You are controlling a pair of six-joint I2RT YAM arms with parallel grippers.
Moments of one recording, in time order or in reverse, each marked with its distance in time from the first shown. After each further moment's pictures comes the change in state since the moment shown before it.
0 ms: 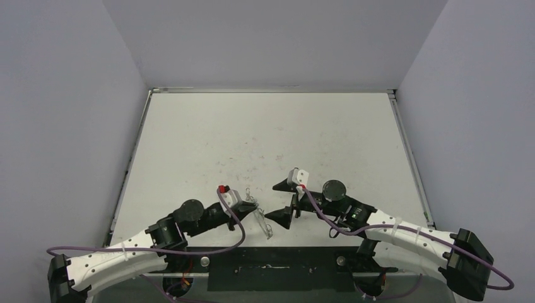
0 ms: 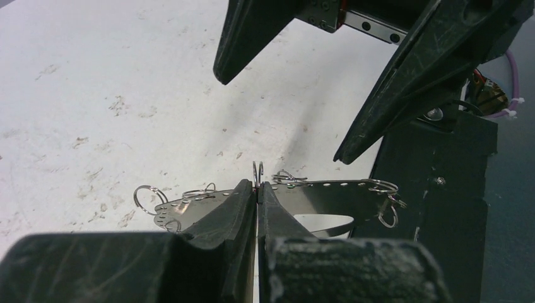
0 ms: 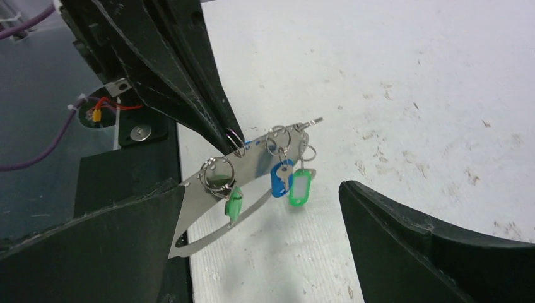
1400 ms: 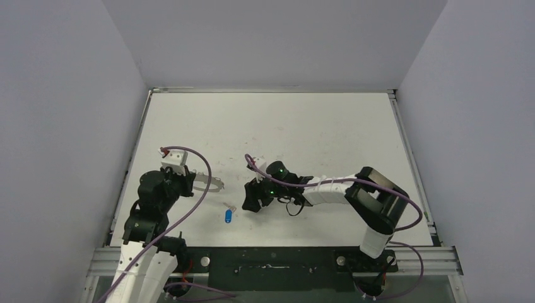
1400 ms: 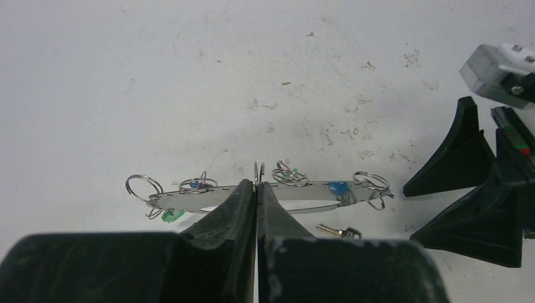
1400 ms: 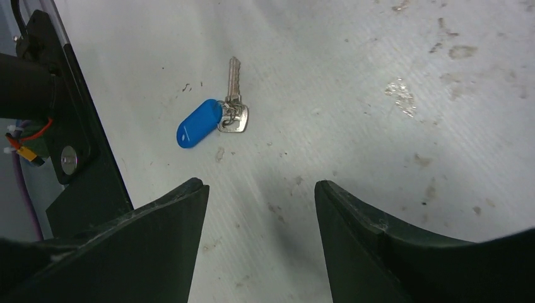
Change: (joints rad) left arm 0.921 -0.006 0.285 -0.541 0.087 -0.008; right arm -0.035 0.777 0.386 -0.125 0.043 0.325
